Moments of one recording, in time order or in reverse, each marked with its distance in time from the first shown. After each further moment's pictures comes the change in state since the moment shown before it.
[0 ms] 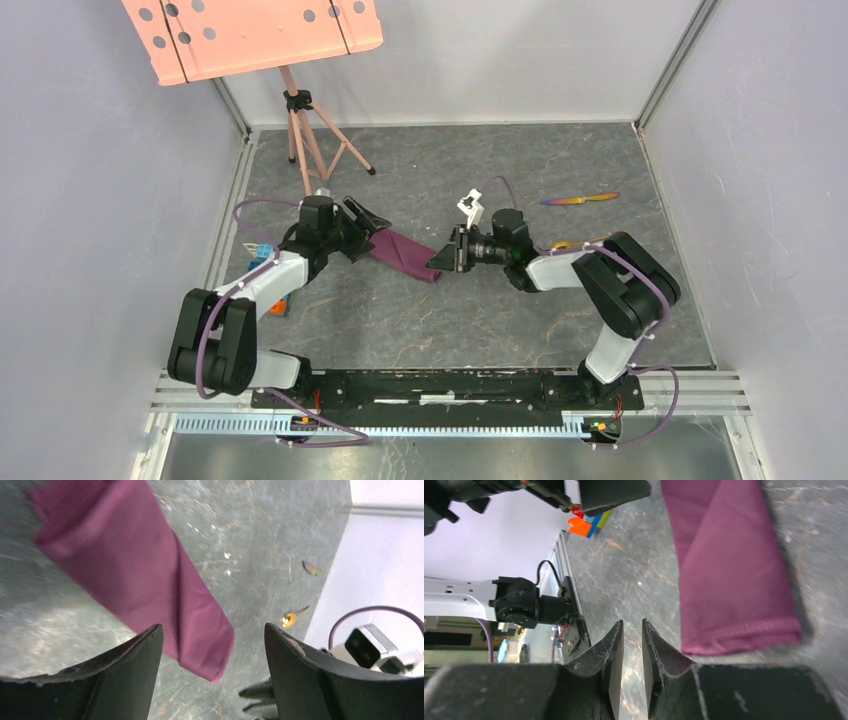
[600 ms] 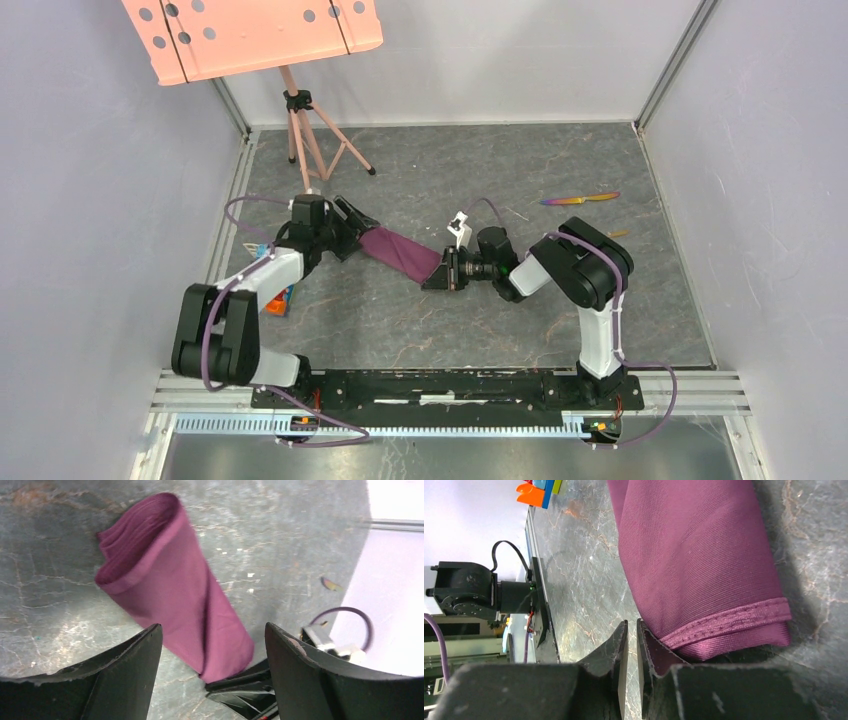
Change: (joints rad) left arm 0.093 0.082 0.013 -0.013 -0.018 0.087; right arm 0.063 0.307 0.026 0.177 0.001 0.014
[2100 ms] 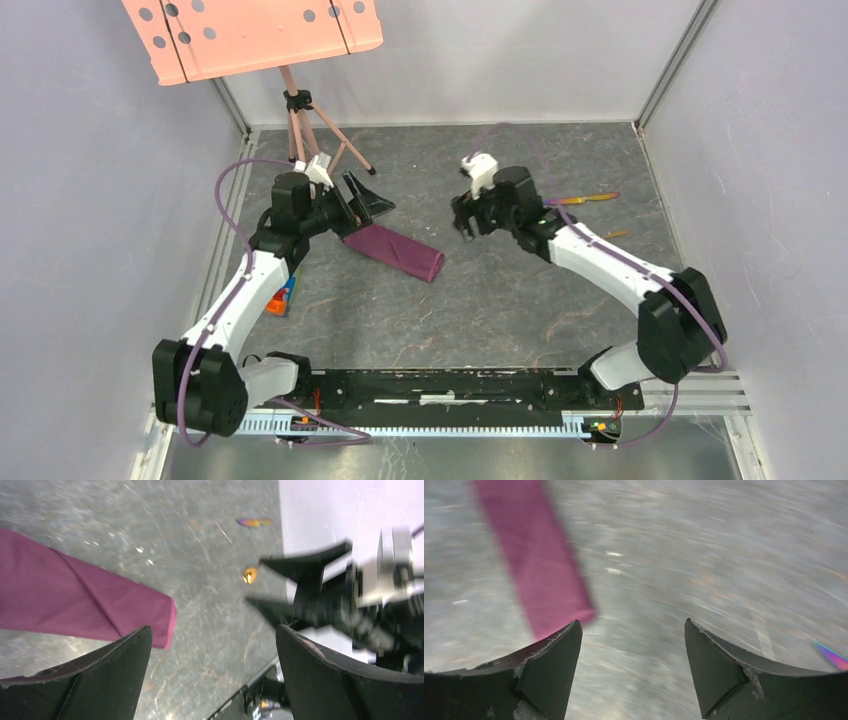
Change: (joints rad) left arm -0.024 -0.232 0.187 -0.172 0.233 0.182; right arm -0.018 -0.508 0.348 -0.957 0.524 -0.719
